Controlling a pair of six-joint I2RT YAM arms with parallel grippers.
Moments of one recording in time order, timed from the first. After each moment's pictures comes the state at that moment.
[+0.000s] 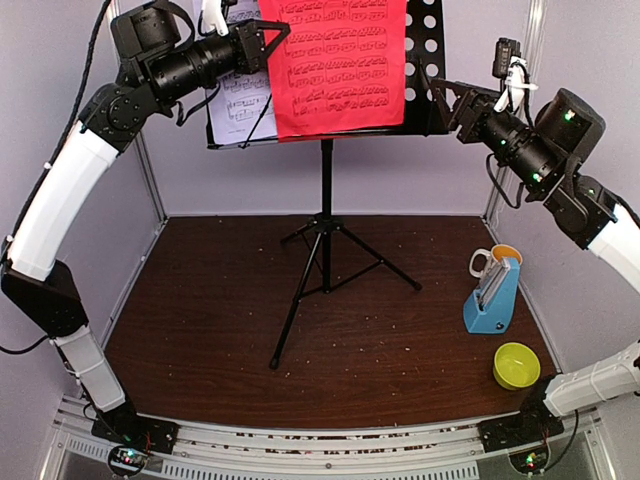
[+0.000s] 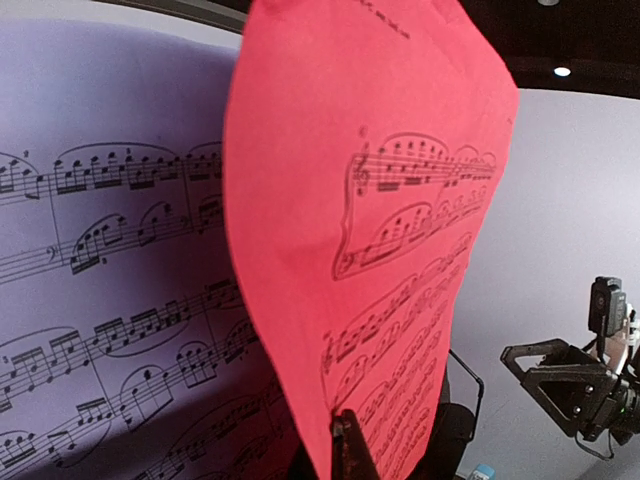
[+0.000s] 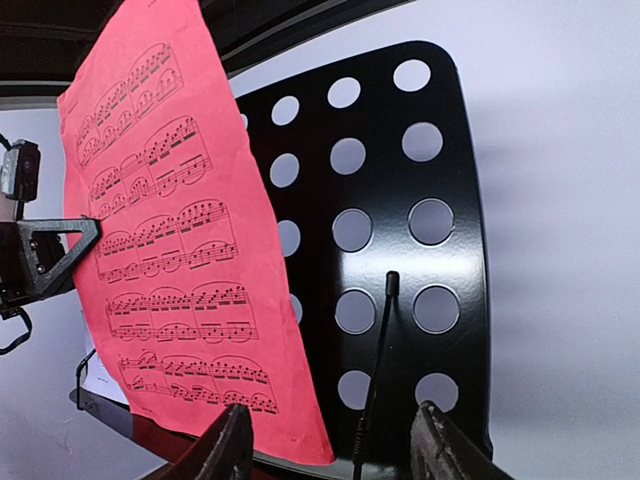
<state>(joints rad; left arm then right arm) -0.79 1.73 2.35 -0.37 0.06 -0.11 0.71 1.17 1.42 0.09 0.16 0.09</state>
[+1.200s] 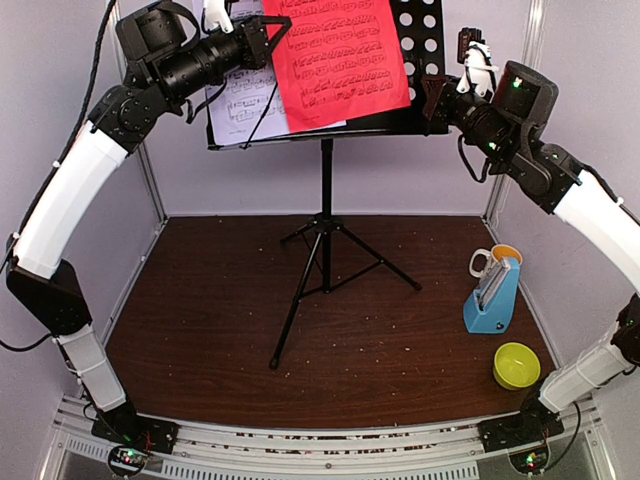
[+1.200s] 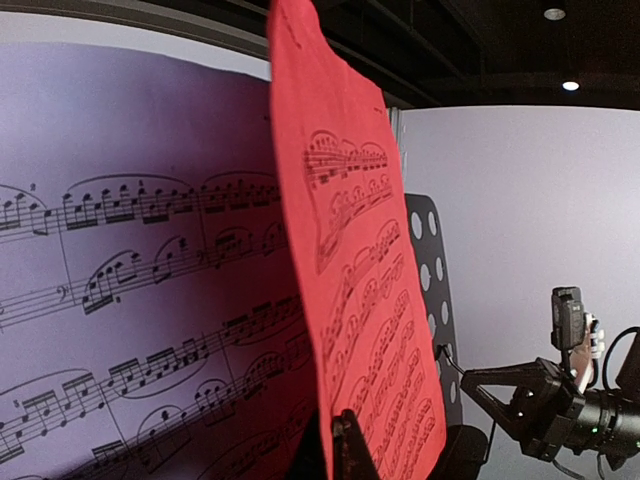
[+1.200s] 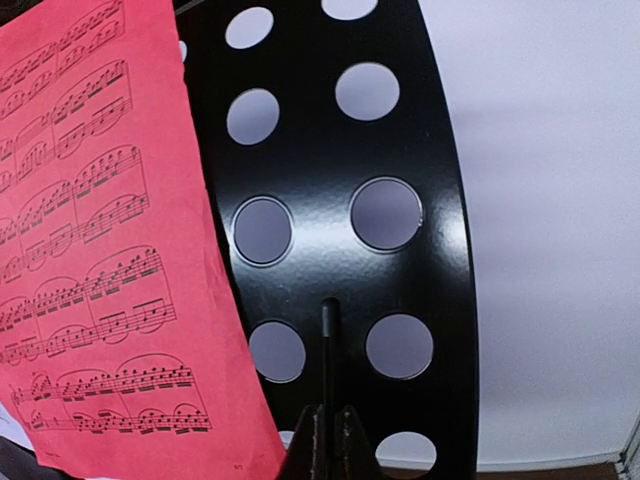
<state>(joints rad) -0.79 1.76 2.35 -0.28 0.03 -0.08 0.71 1.40 1.67 -0.03 0.38 0.07</state>
